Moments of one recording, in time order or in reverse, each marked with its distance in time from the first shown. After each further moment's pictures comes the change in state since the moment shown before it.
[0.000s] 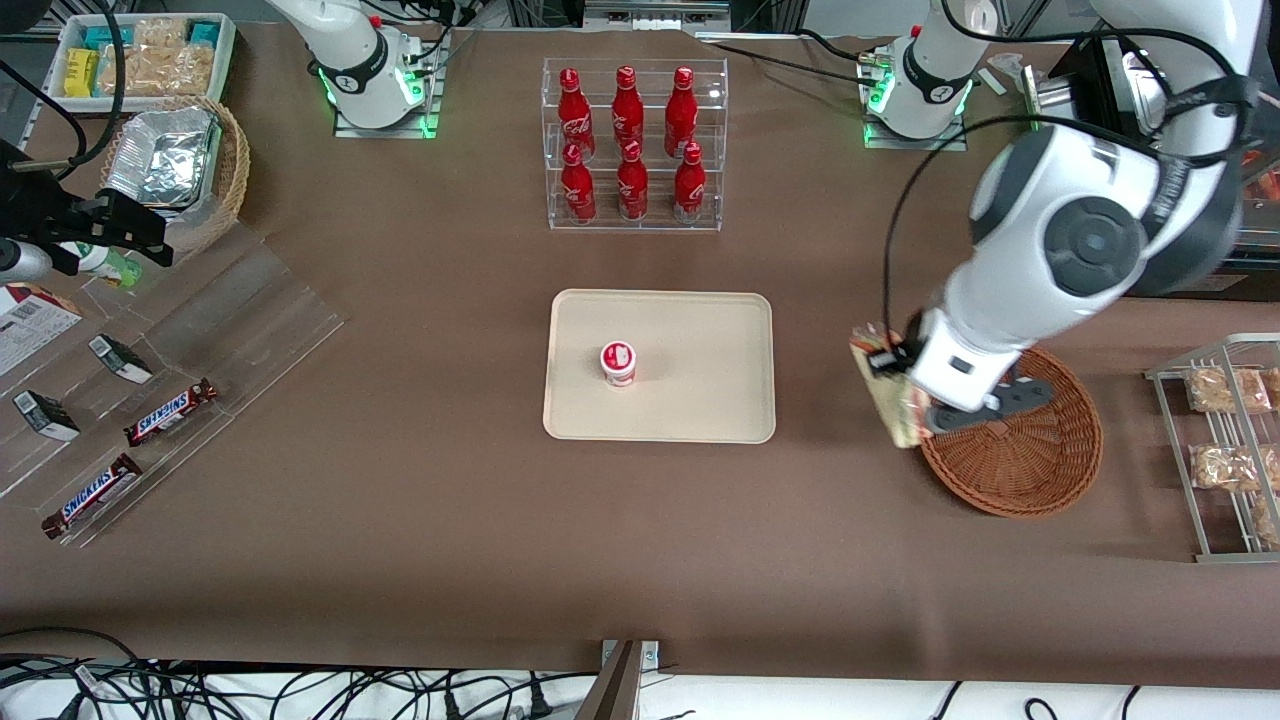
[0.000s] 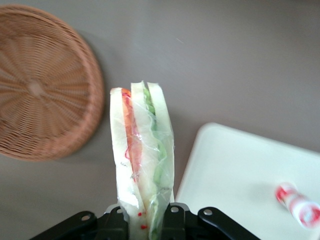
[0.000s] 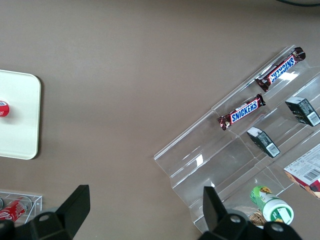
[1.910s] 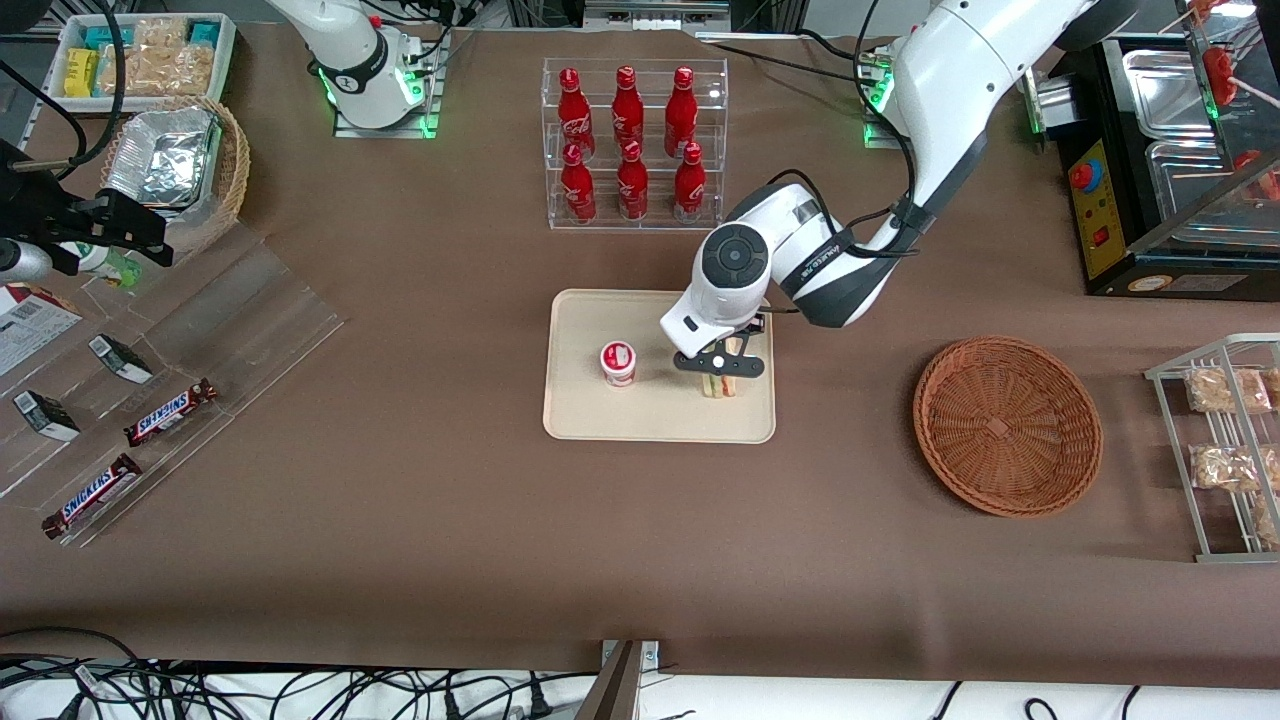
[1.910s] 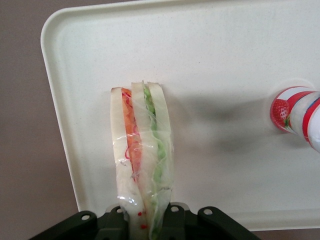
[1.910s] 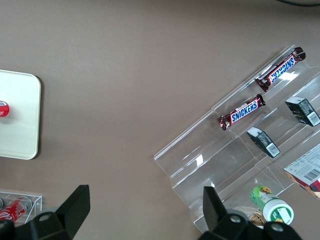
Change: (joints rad) arm -0.221 0.275 -0.088 -0.200 0.227 0.324 -0.099
